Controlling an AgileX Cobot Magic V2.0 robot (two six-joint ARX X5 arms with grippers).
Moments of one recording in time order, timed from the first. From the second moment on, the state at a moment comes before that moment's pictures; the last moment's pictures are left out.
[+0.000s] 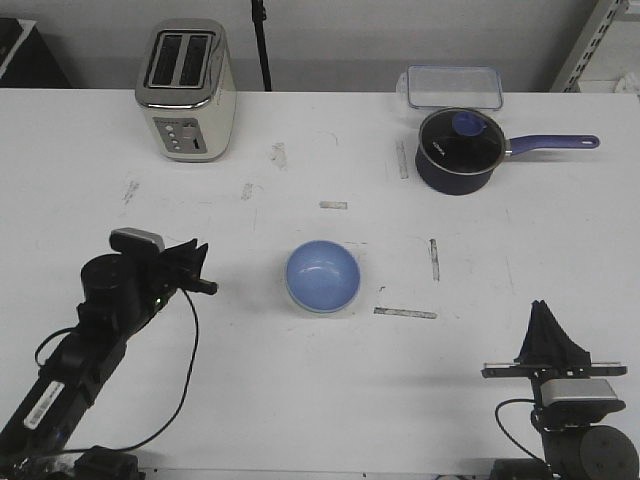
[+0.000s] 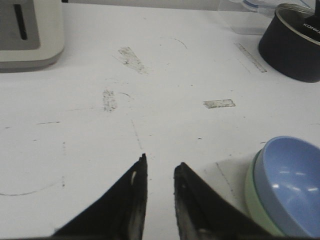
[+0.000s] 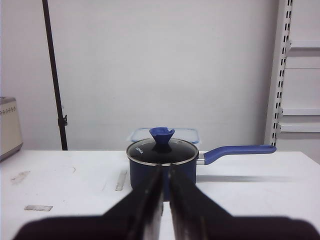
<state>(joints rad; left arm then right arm) -0.22 0.97 0.76 -0.02 0.17 -0.12 0.02 0.08 0.40 -0.18 -0.03 0.03</state>
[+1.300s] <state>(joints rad) -0.05 0.17 0.34 -0.12 0.04 -0.02 0.02 0.08 0.40 -0.17 -0.03 0.03</state>
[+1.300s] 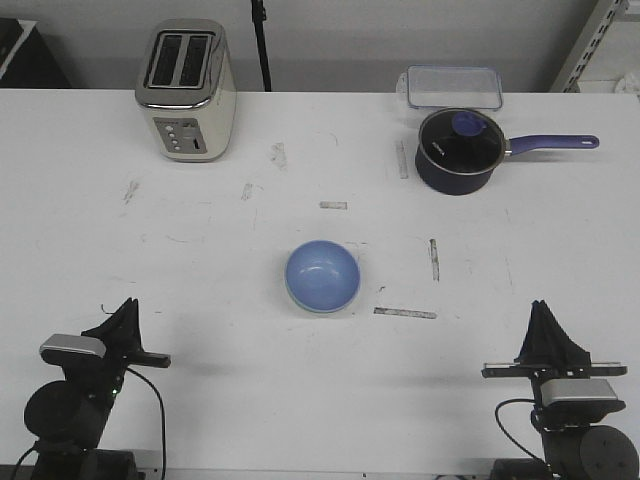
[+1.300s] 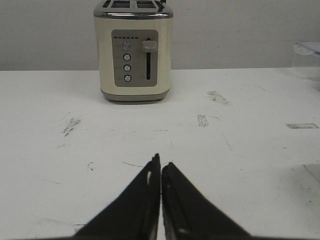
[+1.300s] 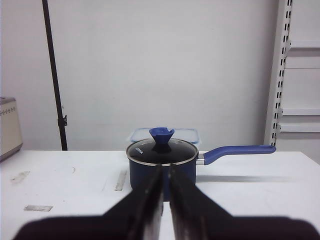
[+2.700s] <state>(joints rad) -0.02 0.00 0.03 0.18 0.02 -0.02 0.02 0.08 0.40 -0.18 -0.03 0.03</state>
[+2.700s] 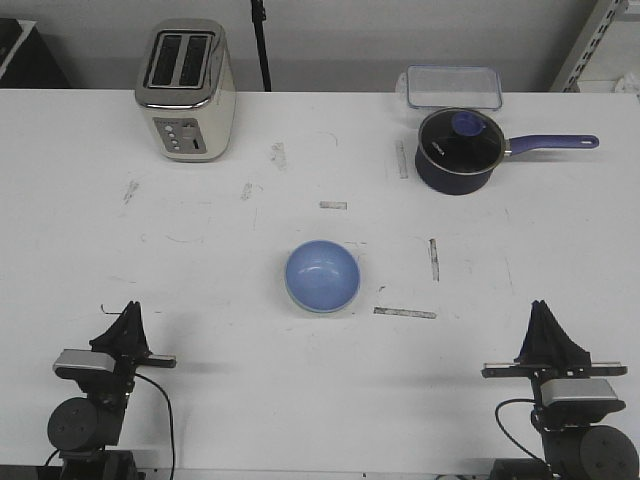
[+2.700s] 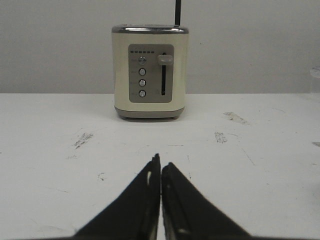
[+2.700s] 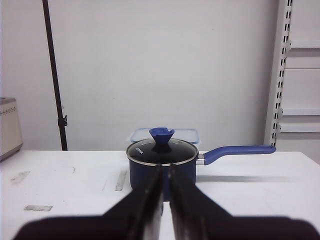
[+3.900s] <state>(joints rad) -0.02 0.01 0.03 0.17 0.00 0.01 0.02 0.08 0.40 -0.18 -0.03 0.03</state>
